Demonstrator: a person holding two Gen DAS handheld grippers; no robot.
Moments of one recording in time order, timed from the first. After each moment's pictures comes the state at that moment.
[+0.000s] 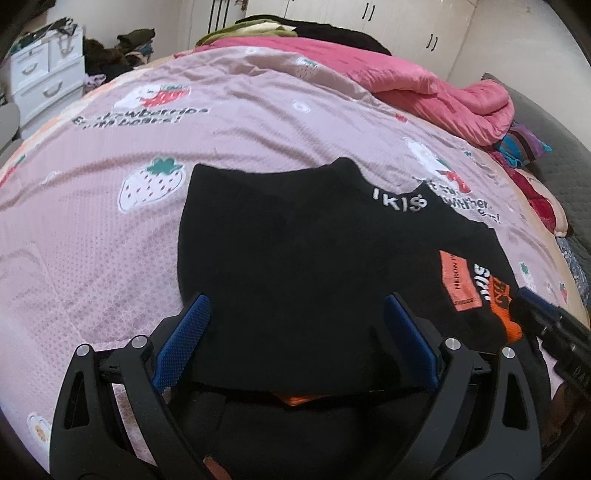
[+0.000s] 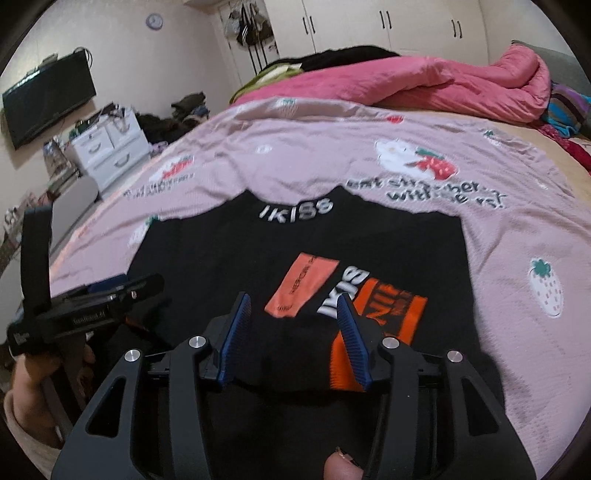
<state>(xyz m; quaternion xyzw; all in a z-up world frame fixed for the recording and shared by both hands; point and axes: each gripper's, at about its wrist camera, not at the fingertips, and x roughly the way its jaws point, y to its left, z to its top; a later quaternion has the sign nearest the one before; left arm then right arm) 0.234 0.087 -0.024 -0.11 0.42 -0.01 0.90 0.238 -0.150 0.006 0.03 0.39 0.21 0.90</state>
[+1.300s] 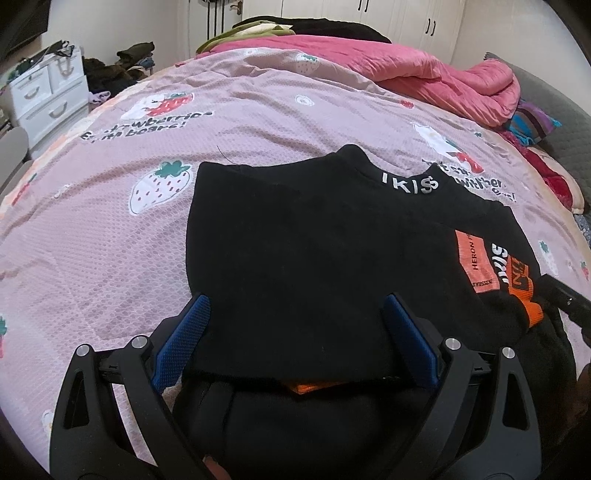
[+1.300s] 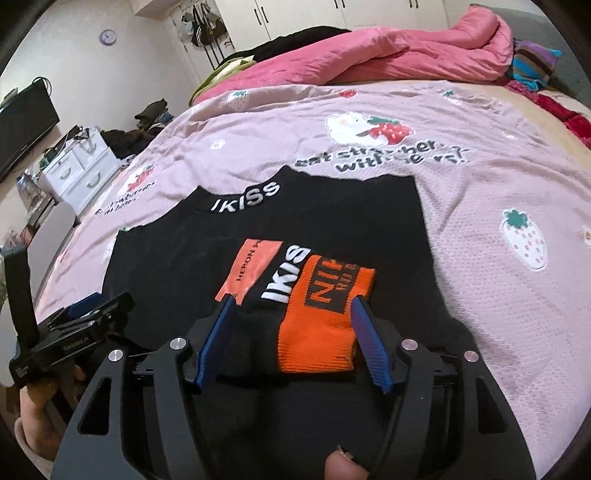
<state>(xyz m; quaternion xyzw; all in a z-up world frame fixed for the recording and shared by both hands) 0.228 0.074 -0.025 -0.05 0.42 0.02 0.90 0.240 -0.194 0.002 0.08 0.41 0.14 0.90</state>
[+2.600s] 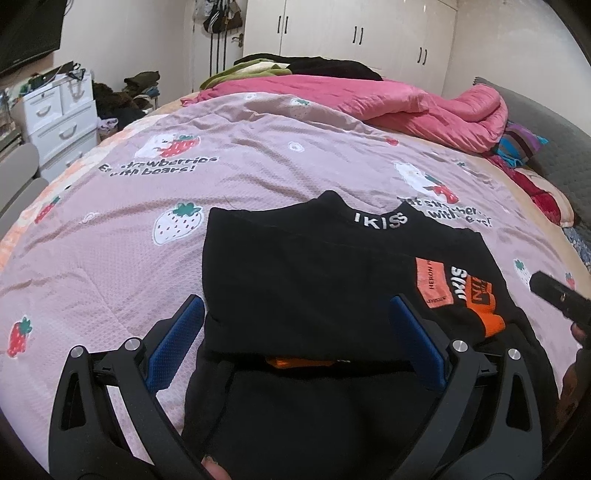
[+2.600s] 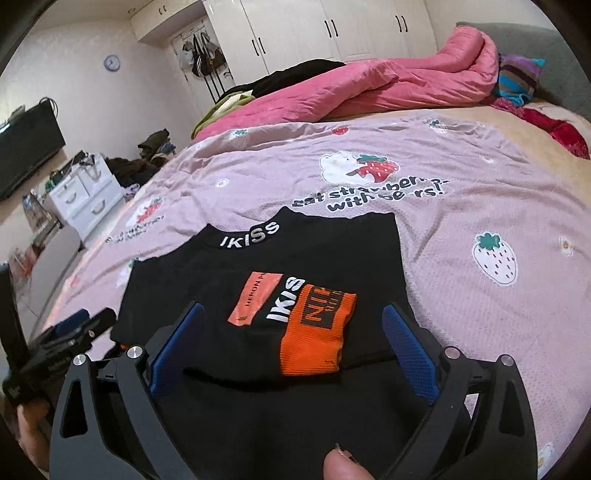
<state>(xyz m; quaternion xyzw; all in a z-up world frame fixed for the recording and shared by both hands) 0.192 0.059 0.019 -0.05 0.36 0.02 0.93 0.215 -0.212 0.034 0.11 0.36 0.13 0.92</state>
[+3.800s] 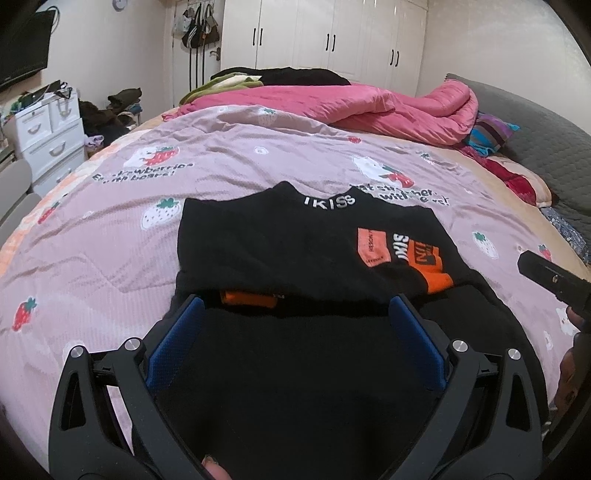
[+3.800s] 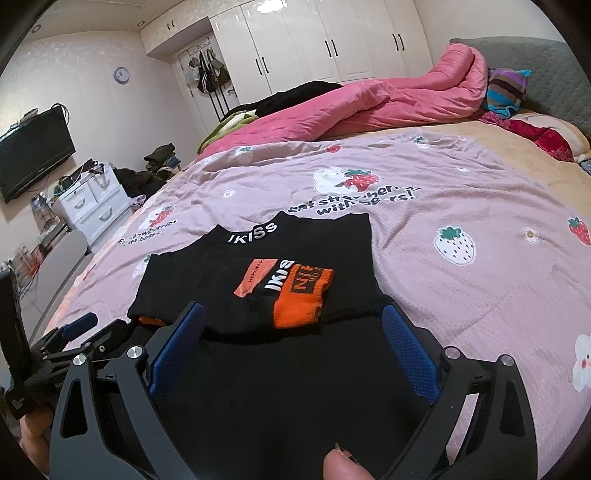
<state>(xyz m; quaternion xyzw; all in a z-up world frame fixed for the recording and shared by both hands) 0.126 0.013 0.027 -0.04 0.34 -0.02 0.94 0.139 -0.241 0.048 0.11 0.33 0.13 0.93</state>
